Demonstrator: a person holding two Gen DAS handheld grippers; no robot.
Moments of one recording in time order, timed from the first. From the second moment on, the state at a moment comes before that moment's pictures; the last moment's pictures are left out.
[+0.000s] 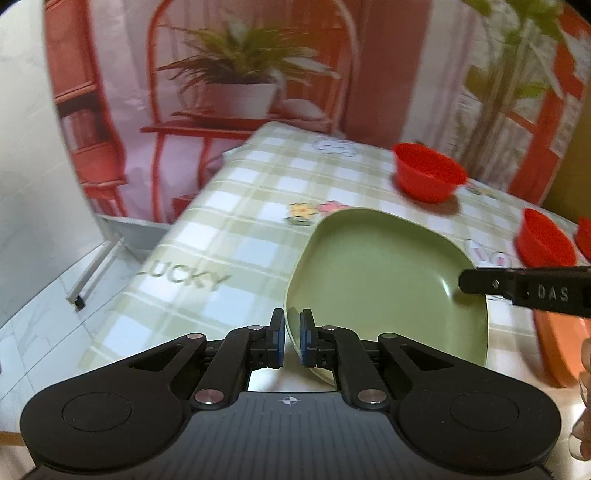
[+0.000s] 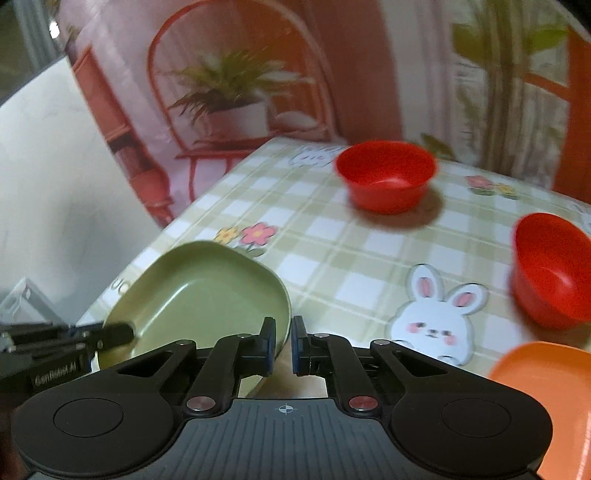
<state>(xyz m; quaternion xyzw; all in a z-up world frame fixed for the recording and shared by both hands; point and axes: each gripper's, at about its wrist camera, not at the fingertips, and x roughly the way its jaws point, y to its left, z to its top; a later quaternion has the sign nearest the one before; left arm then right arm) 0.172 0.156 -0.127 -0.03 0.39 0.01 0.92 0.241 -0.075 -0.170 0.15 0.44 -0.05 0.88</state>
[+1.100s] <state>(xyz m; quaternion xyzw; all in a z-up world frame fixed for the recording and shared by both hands) 0.174 -0.056 -0.132 0.04 0.44 -0.18 0.88 0.094 -0.248 -0.143 0.23 0.35 -0.23 0.88</state>
